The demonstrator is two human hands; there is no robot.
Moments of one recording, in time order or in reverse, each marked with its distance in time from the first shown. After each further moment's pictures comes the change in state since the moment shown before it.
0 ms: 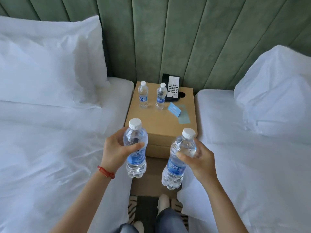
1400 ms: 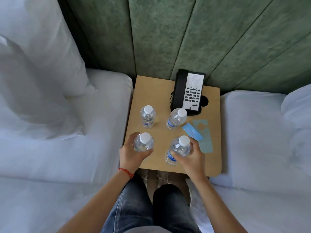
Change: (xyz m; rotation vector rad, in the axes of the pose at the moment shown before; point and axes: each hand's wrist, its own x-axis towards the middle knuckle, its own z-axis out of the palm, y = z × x) left_hand 0.355 -0.174 0.036 0.331 0.088 -0.416; right_hand 0.364 0.121 0.124 -0.359 0.051 0.280
